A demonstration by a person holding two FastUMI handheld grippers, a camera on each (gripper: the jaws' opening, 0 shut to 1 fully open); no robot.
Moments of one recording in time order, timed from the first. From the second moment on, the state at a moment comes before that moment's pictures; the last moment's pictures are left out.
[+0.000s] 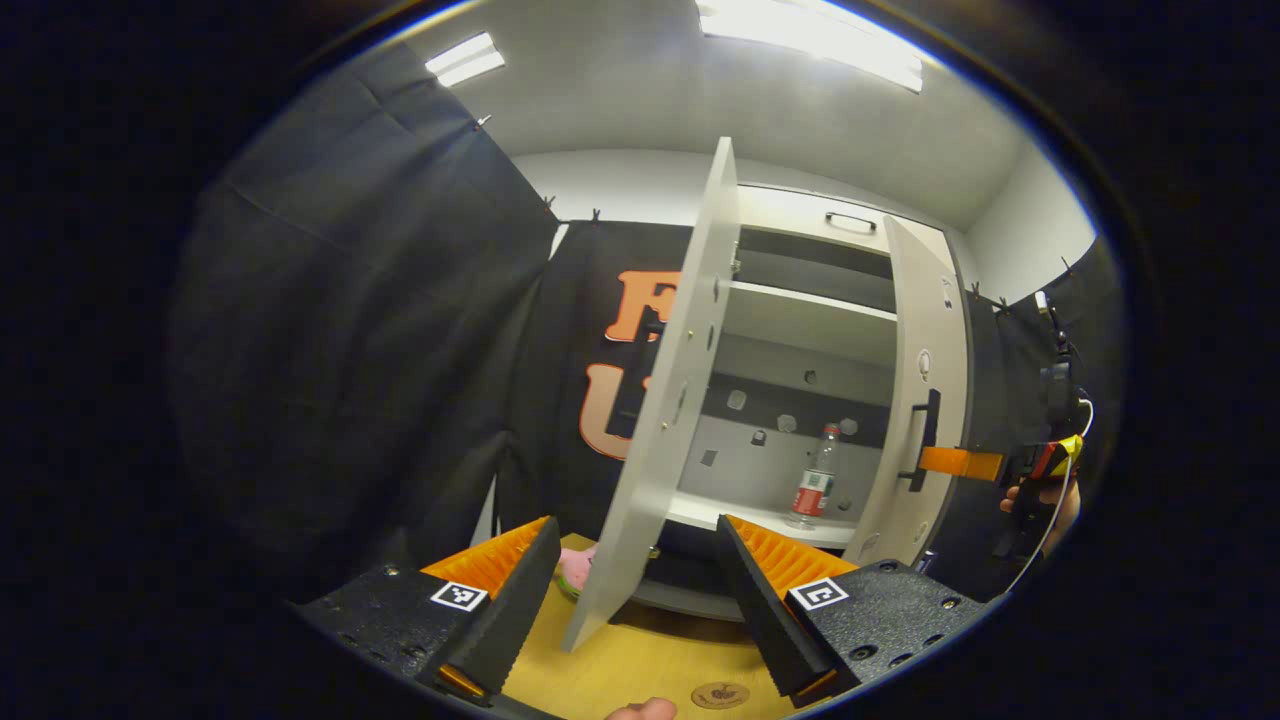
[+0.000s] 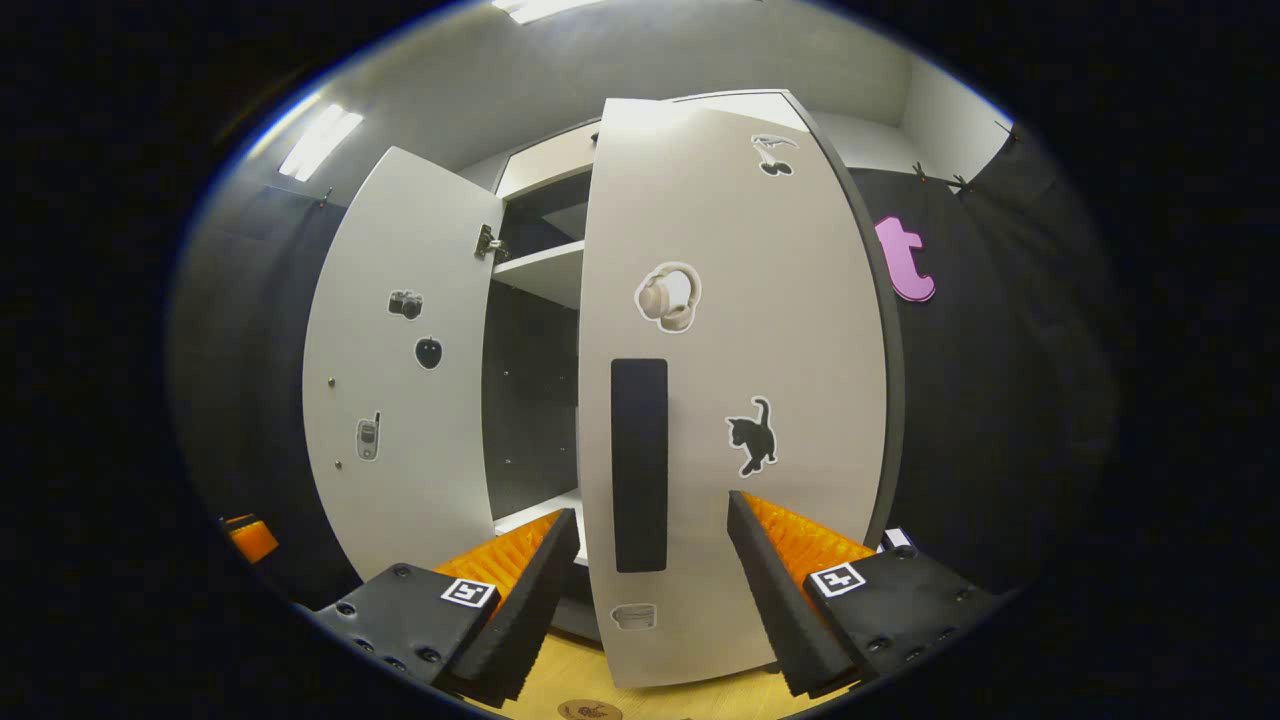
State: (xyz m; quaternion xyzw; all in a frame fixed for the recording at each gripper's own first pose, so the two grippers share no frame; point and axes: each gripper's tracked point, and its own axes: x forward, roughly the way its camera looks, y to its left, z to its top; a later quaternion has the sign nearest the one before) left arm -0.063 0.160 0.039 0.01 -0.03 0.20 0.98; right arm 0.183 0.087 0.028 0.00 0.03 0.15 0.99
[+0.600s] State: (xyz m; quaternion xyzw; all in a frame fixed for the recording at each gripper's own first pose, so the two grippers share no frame) left arm -0.043 0.282 0.094 0.03 -0.06 0.30 0.95; right arm 0.196 0.082 0.025 -0.01 0.02 0.13 0.99
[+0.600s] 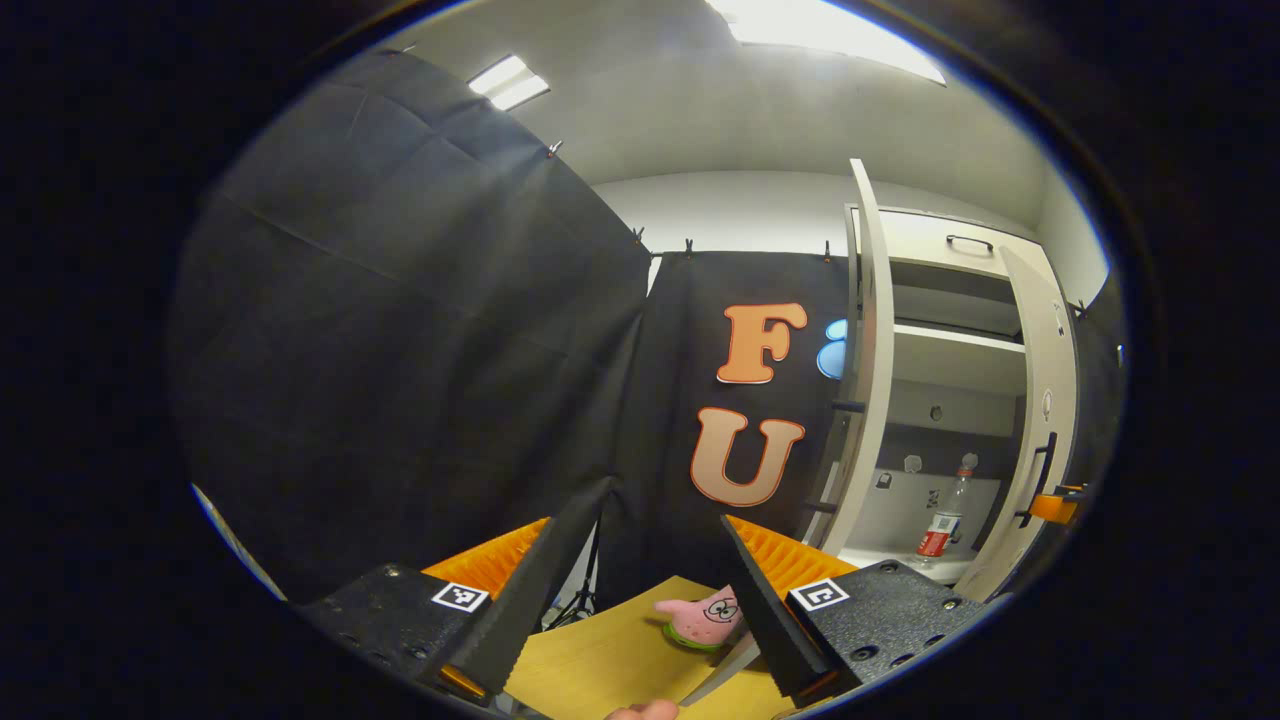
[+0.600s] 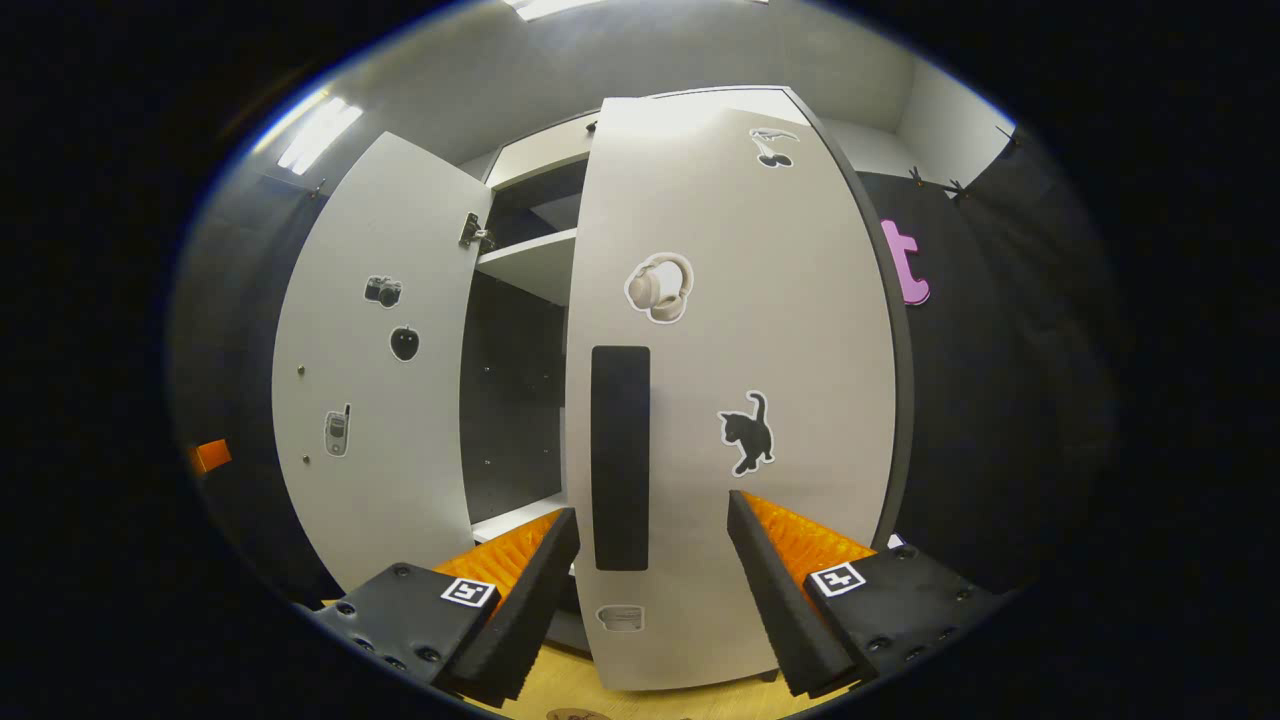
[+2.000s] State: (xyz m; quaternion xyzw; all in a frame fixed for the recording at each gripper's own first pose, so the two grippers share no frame) left arm 0.070 0.185 0.063 0.06 -0.01 0.10 0.99; right arm 0.071 -0.003 0.001 0.02 0.01 0.03 1.00
